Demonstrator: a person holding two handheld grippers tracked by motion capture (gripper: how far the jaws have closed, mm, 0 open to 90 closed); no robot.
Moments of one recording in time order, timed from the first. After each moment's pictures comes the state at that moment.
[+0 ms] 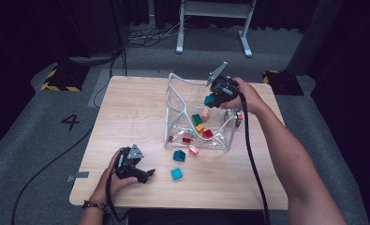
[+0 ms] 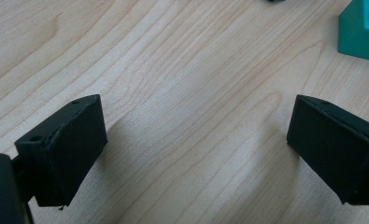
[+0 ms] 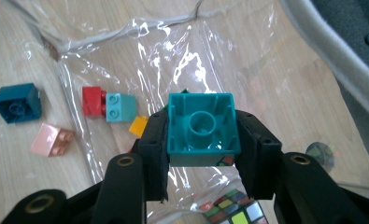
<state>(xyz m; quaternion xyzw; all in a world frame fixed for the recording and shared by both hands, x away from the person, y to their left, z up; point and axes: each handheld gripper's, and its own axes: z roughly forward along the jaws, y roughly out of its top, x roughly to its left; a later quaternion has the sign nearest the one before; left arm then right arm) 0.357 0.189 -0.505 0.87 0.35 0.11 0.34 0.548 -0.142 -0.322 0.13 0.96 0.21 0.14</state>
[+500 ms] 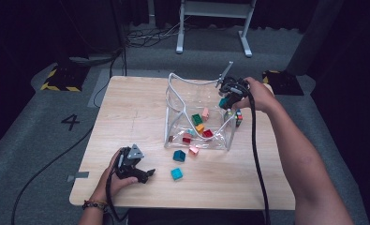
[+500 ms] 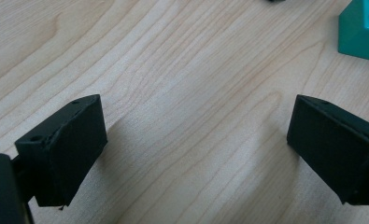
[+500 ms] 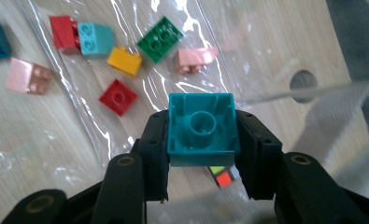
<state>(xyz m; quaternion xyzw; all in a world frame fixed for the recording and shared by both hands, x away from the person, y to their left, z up) 0.357 0.189 -0.505 0.87 0.35 0.12 0.34 0.543 -0.167 -0.313 0.20 0.97 0.10 0.14</state>
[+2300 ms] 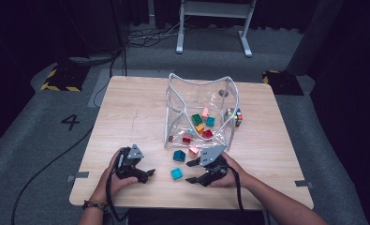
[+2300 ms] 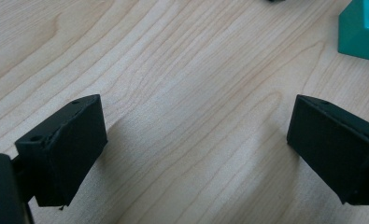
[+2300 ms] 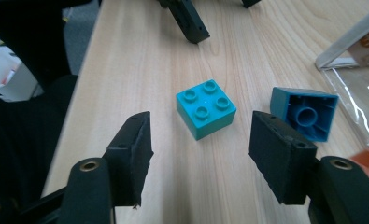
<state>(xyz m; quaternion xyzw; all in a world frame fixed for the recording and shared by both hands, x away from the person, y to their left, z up) 0.357 0.189 -0.505 0.87 0.35 0.12 0.34 0.371 -0.127 -0.476 0.03 0.91 0.42 0.00</state>
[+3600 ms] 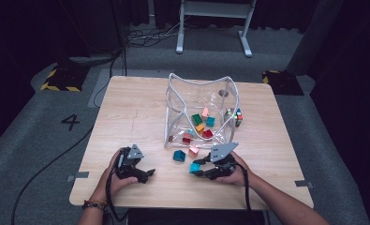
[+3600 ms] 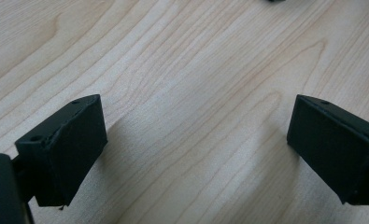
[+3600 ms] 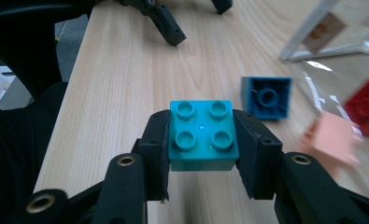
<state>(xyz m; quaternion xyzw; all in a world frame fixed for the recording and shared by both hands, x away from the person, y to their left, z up) 0.357 0.189 -0.505 0.87 0.35 0.12 0.34 0.380 -0.158 -0.473 0.05 0.89 0.46 0.02</state>
